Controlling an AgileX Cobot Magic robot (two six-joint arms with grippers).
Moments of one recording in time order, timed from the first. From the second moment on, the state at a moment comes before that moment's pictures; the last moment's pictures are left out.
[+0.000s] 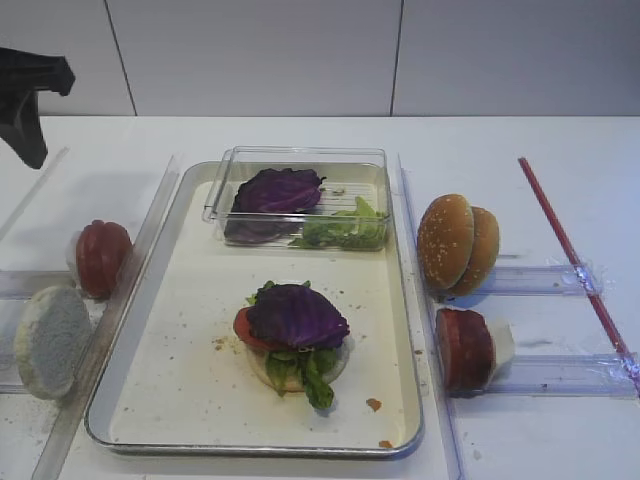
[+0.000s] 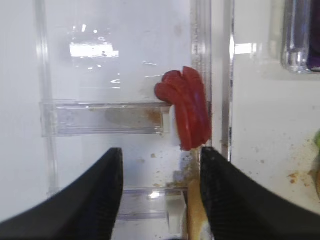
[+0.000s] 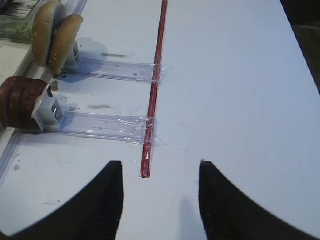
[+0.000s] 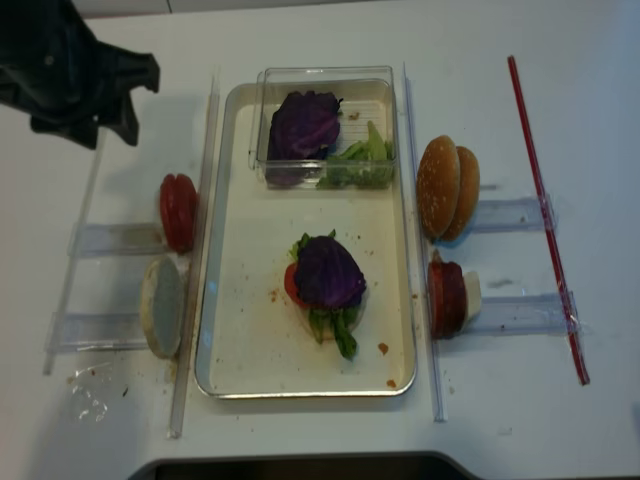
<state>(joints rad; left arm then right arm) -0.09 1.54 -1.41 0.00 1.24 -0.14 -0.04 -0.02 -0.47 0.08 1.14 -0.16</state>
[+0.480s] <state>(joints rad) -0.04 1.35 -1.31 0.01 1.24 -0.07 -0.04 -0.02 -0.47 0.08 1.14 -0.16</state>
